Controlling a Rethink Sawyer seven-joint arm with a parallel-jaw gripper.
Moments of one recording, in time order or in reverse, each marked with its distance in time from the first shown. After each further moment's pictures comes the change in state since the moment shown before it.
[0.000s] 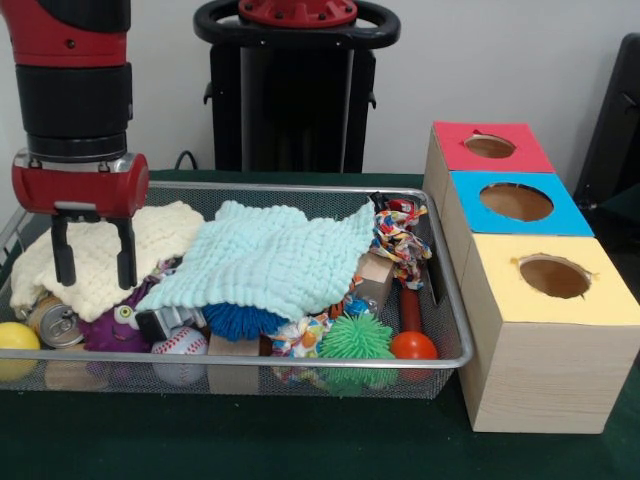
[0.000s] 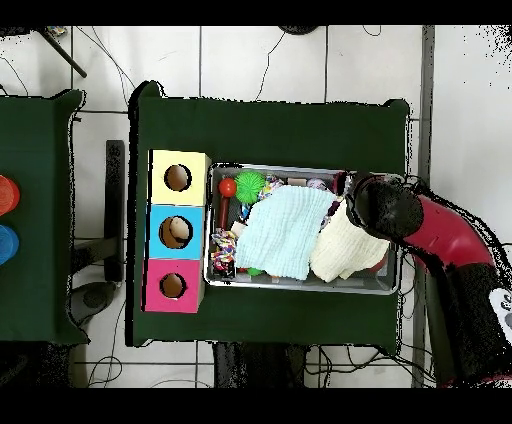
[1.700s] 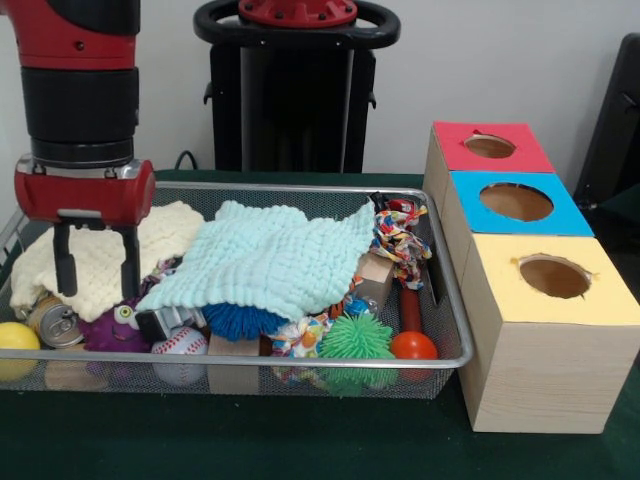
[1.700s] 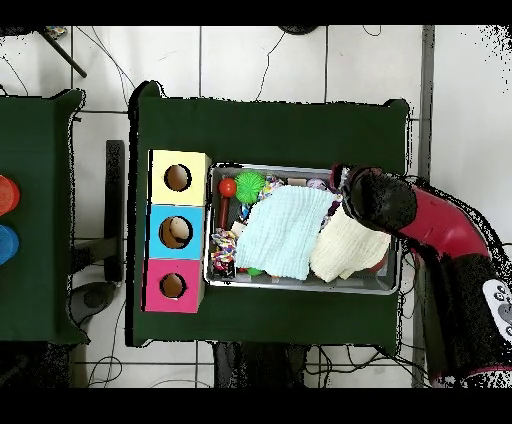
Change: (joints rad) arm 0.031 0.018 -0.010 -0.060 0.007 0.000 0.000
